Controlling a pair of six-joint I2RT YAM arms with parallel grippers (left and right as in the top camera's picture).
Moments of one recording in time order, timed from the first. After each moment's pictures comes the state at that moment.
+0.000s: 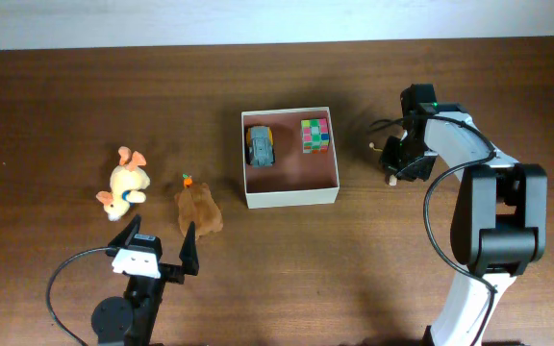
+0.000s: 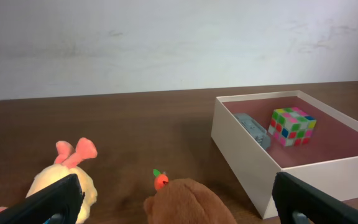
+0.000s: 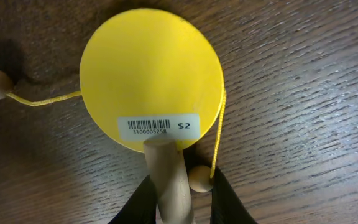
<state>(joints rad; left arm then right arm) 0.05 0.01 0.02 -0.06 0.23 -0.02 0.00 2.10 1.46 -0.89 -0.05 0.44</state>
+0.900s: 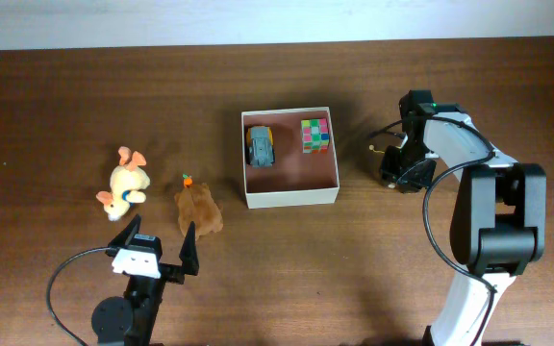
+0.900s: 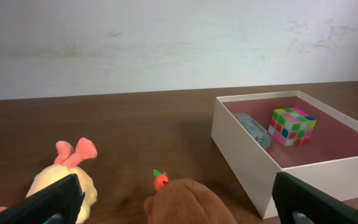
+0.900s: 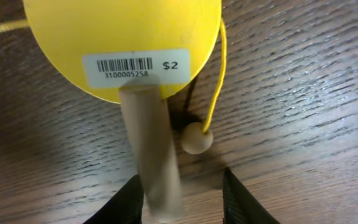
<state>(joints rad) 0.05 0.01 0.02 -0.06 0.23 -0.02 0.00 2.10 1.45 -0.99 -0.07 0.41</state>
